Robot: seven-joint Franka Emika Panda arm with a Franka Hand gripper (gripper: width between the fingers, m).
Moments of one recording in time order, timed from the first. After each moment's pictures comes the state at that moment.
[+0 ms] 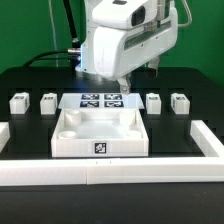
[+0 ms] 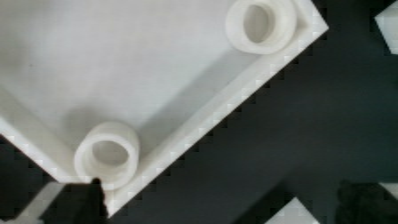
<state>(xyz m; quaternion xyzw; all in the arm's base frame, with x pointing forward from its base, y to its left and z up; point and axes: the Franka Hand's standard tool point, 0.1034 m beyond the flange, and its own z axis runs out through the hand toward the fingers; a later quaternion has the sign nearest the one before) 0.520 0.040 0.103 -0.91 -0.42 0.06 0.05</state>
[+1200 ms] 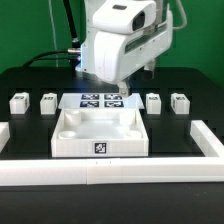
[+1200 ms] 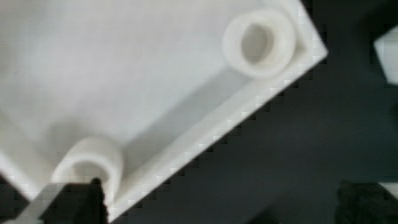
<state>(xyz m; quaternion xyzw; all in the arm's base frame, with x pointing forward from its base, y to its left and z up) 0.500 0.033 0.091 -0.88 -0.47 0.06 0.05</state>
